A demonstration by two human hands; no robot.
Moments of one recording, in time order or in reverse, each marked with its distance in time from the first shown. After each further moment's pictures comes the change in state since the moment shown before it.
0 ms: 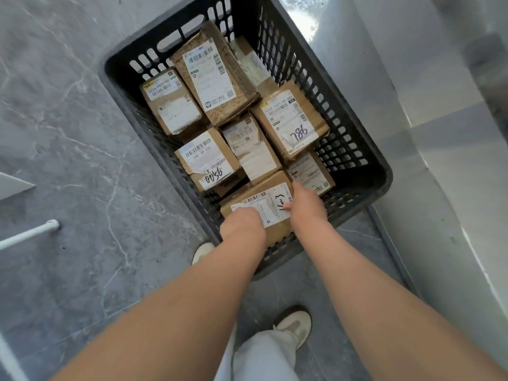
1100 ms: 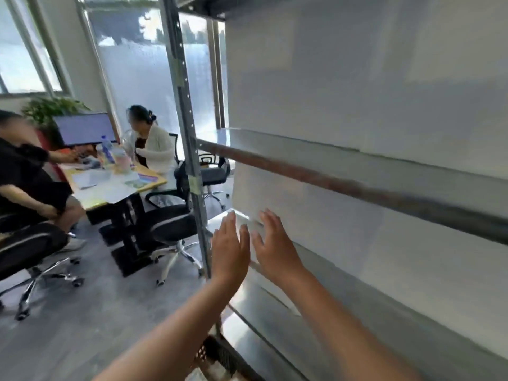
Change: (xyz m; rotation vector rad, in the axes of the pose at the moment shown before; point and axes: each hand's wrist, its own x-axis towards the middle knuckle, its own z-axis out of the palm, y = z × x) left_hand -0.657 0.053 -0.405 -0.566 1.181 1.114; right_hand -0.604 -0.121 -0.548 0.398 1.103 -0.633
